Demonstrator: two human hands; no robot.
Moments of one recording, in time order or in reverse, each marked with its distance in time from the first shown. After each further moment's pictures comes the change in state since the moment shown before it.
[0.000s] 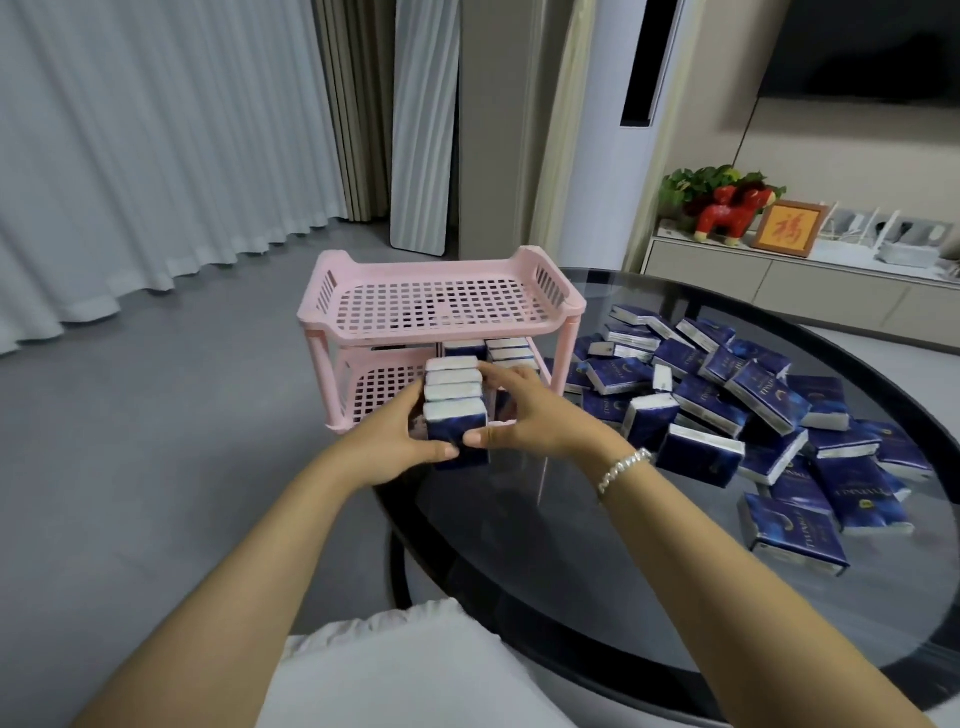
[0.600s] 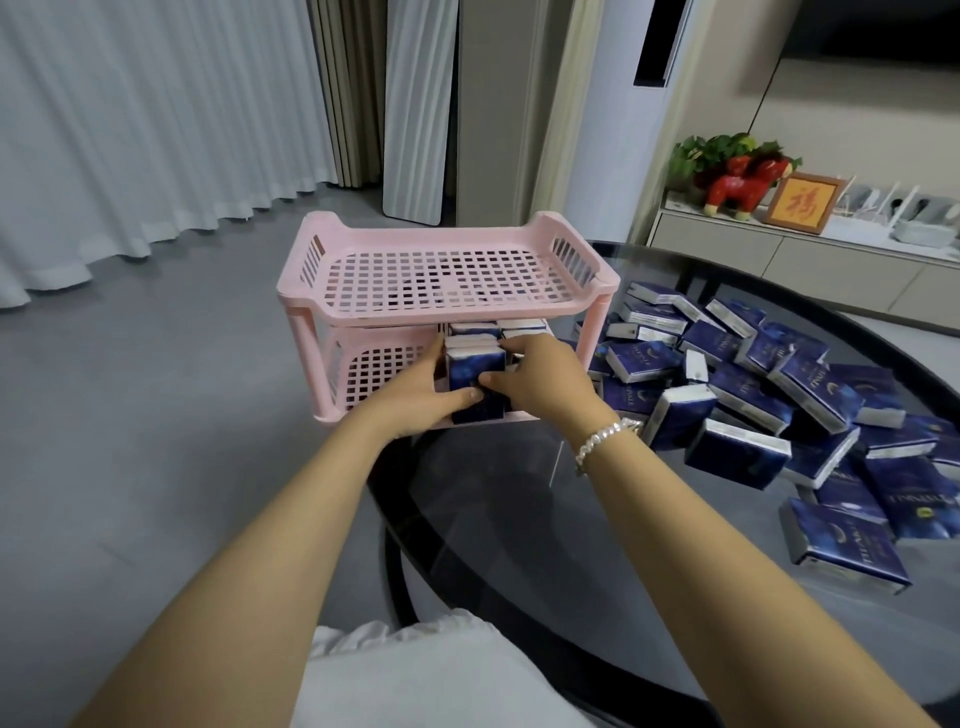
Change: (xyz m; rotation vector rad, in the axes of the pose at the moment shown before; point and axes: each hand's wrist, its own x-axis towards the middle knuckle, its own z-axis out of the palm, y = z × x) left_hand 0.066 -0.015 0.007 0.039 0.047 0.066; right_hand 0.056 0.009 0.008 -0.255 0.336 0.249
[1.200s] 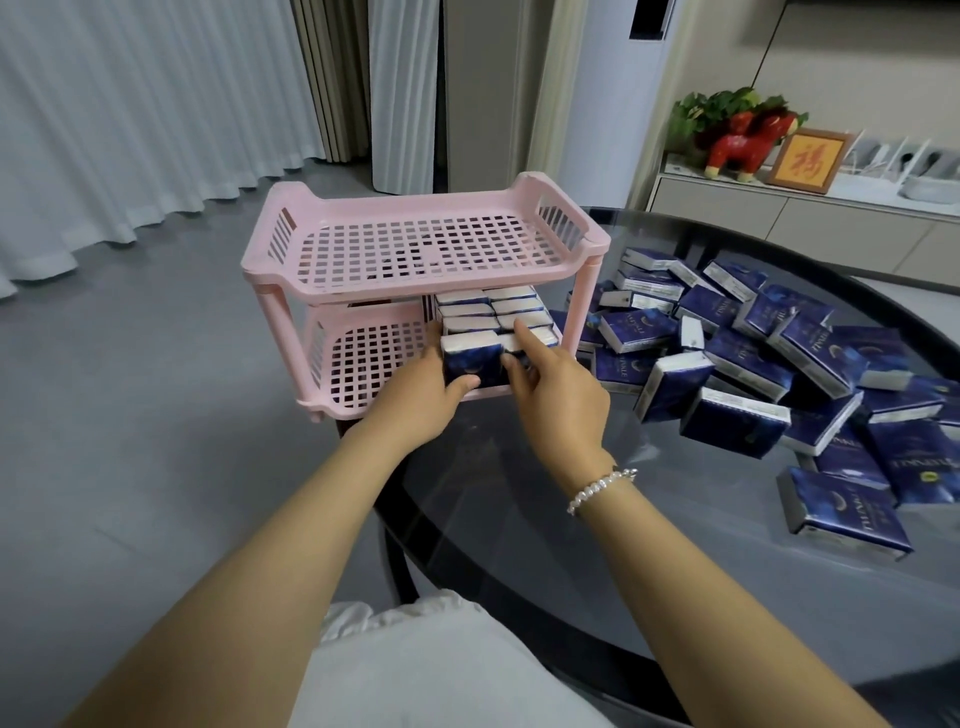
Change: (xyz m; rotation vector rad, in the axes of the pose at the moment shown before) left_hand 0.002 -0.015 0.036 0.291 0.143 -0.055; right_hand -0.025 0.045 0.037 -0.112 0.402 -0.030
